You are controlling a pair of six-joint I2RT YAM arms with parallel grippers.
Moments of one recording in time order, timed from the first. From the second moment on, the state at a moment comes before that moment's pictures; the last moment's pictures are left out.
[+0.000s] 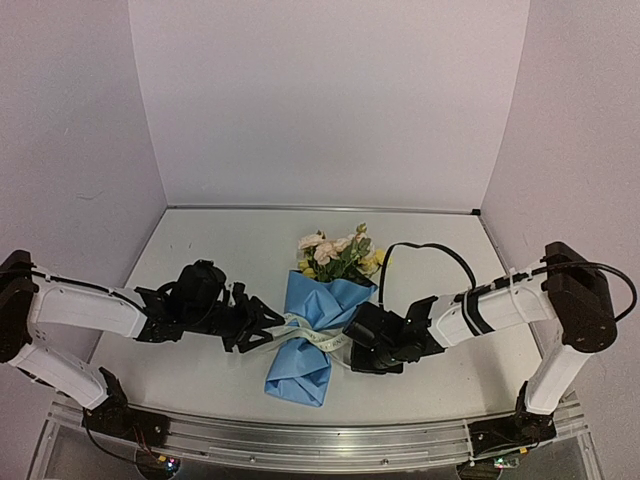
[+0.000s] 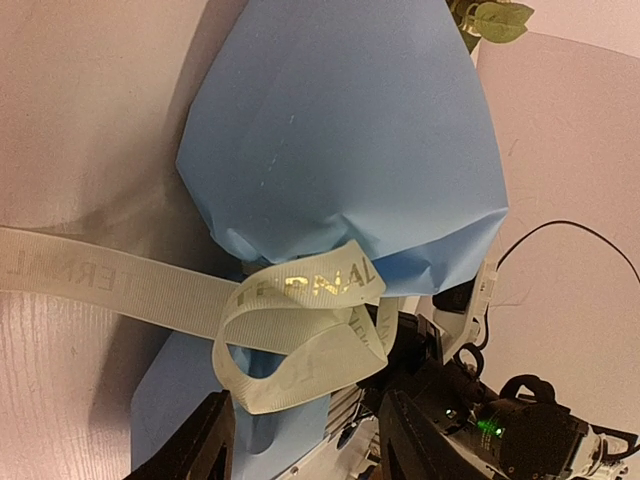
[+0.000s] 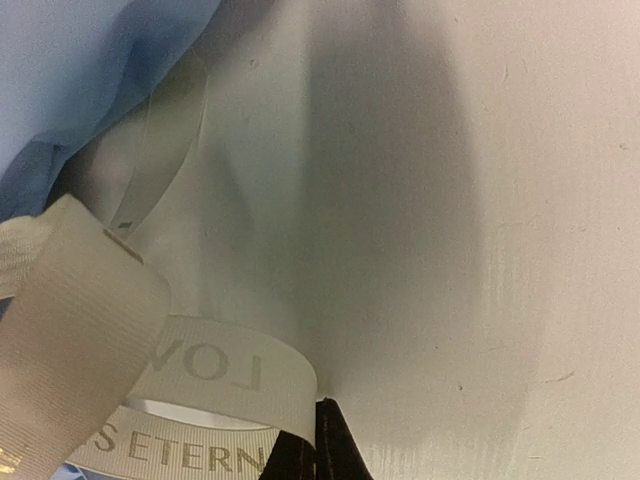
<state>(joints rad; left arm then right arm) -0.87 1.36 0.57 0.19 0.30 -1.41 1.13 1.75 0.93 -0.37 0.24 1.12</state>
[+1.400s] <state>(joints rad) -0.92 1.48 0.54 0.33 0.26 -1.59 1.18 1.74 0.99 -0.49 0.32 1.06</state>
